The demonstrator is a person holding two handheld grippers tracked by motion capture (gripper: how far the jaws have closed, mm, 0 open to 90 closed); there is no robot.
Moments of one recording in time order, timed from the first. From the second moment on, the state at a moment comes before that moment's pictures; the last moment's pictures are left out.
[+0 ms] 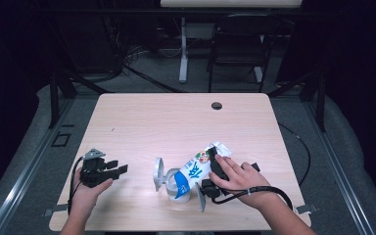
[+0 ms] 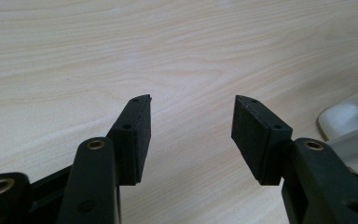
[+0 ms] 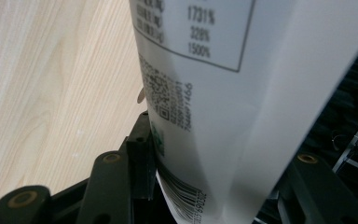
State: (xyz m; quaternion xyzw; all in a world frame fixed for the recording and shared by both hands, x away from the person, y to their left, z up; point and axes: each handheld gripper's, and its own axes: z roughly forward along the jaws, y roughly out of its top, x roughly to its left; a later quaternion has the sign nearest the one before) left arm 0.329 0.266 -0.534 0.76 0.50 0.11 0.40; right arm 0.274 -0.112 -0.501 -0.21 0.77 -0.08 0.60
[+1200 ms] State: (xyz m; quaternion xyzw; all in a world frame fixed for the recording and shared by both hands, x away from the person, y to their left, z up) left arm 0.329 0.267 -0.534 0.76 0.50 0.11 0.40; right arm 0.274 -0.111 -0.500 -0.21 0.76 -0.09 0.60
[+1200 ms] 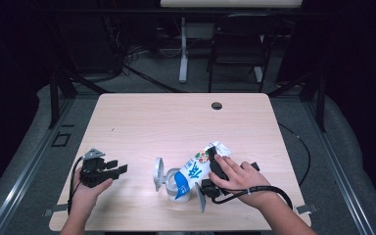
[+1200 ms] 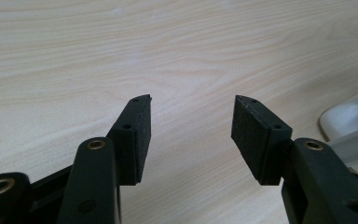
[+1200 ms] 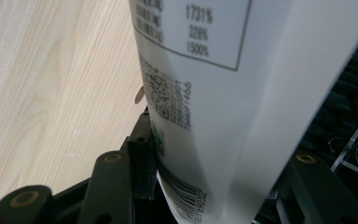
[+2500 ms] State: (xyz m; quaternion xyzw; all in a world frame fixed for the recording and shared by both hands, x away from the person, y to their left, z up) left arm 0.329 0.266 -0.534 0.76 0.50 0.11 0.40; right arm 0.272 -0.110 -0.498 -0.22 0.76 -0.09 0.61
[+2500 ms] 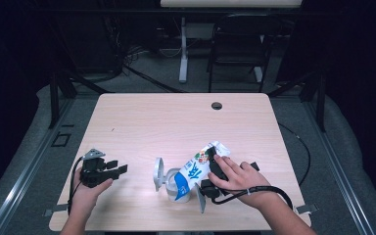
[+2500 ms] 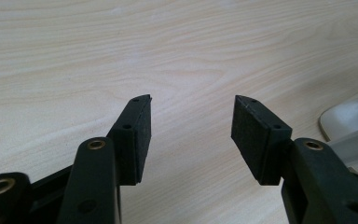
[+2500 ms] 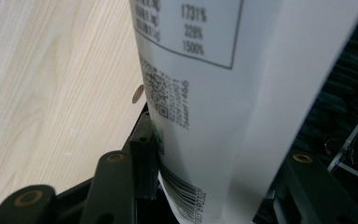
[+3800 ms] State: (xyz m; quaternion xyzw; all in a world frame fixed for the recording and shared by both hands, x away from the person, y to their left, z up) left arm 0.329 0.268 -0.535 0.76 0.50 0.11 0.40; right arm 0.272 -0.108 -0.497 -0.22 0.75 -0.09 0.61
